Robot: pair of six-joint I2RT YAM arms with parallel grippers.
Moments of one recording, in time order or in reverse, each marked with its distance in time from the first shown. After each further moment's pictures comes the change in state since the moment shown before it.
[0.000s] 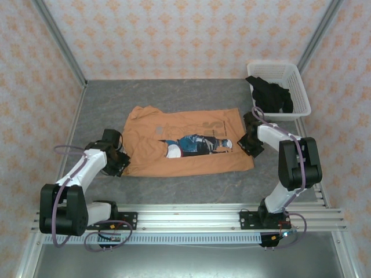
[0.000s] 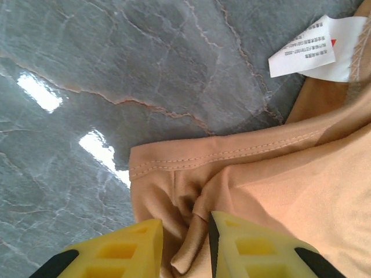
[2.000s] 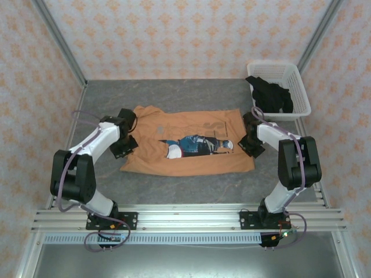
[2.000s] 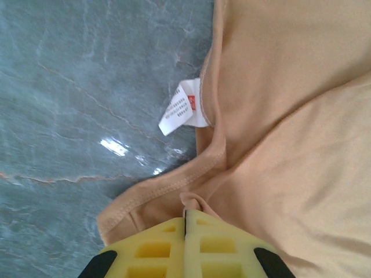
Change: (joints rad) left arm -0.145 0.330 0.403 -0.194 -0.218 0.282; right arm 0.002 0.011 0.015 -0.045 0.035 0.000
